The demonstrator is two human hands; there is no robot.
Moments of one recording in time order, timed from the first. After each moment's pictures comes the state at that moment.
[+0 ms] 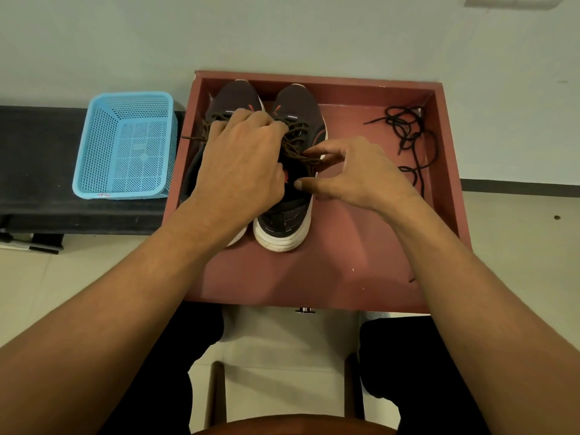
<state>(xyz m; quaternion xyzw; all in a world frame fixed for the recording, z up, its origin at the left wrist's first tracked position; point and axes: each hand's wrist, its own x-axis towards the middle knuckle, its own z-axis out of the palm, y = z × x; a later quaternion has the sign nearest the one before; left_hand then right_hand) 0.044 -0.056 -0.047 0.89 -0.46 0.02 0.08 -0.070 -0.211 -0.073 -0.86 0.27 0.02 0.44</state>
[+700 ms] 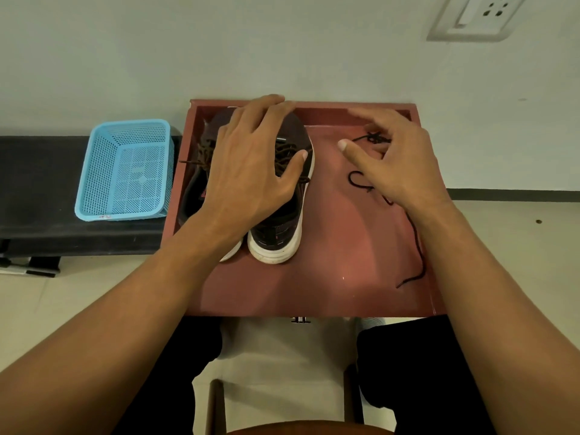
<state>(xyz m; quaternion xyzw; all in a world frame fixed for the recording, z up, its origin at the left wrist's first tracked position) 0.041 -0.069 -0.040 0.84 -0.46 0.06 0.28 -0.099 -0.254 -0.051 -0.87 0.27 -0.23 0.35</state>
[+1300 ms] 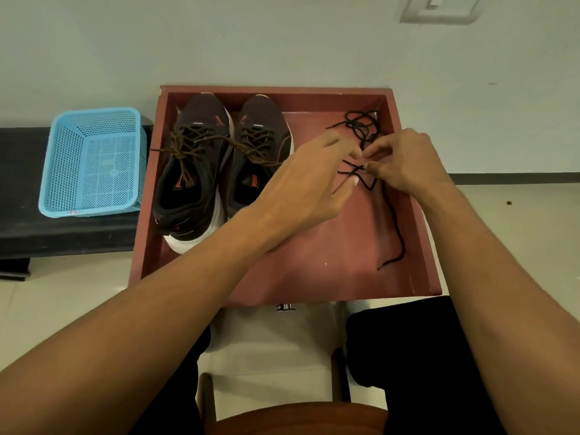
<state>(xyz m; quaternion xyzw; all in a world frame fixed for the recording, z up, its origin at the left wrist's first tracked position) -0.018 -0.125 -0.071 0.73 -0.59 -0.08 0.33 -0.134 -0.302 -0.075 -0.88 0.40 -0.03 0.25</state>
